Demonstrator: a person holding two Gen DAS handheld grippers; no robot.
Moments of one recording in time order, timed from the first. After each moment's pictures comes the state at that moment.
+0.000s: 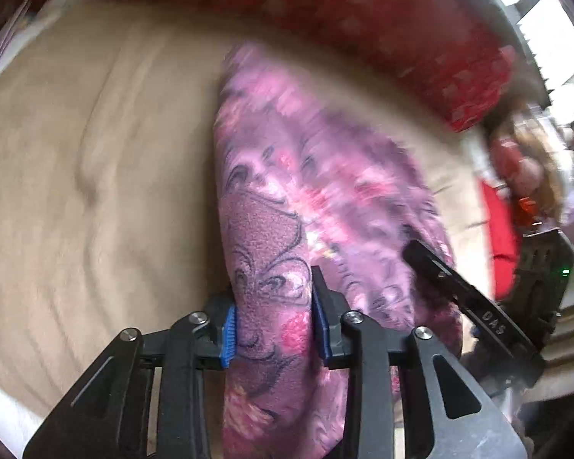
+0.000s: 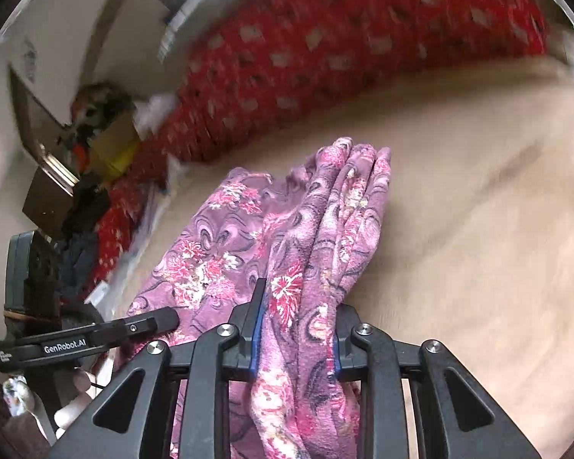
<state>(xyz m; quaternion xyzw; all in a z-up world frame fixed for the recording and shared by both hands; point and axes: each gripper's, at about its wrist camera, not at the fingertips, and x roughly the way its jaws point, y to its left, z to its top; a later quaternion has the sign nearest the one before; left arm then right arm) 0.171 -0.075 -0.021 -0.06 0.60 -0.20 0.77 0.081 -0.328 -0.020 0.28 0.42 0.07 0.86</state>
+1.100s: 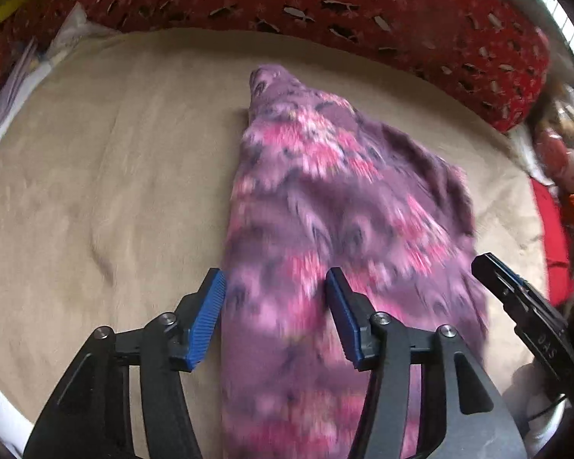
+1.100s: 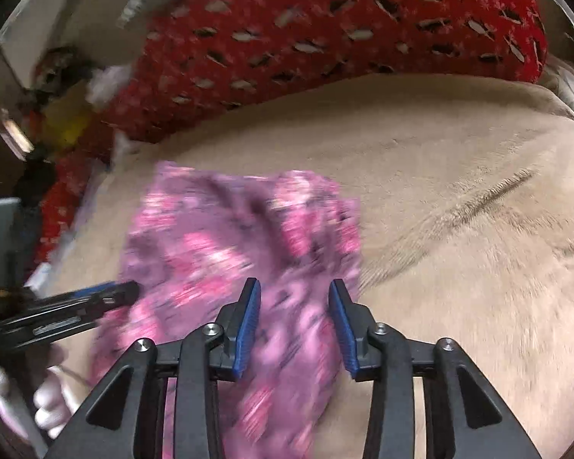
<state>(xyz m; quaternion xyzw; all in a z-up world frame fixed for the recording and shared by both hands) 0.219 -0.099 -0.017 0.00 0.56 -0.17 0.81 0.118 -0.336 -0.019 0.20 0.43 0.02 0.88</state>
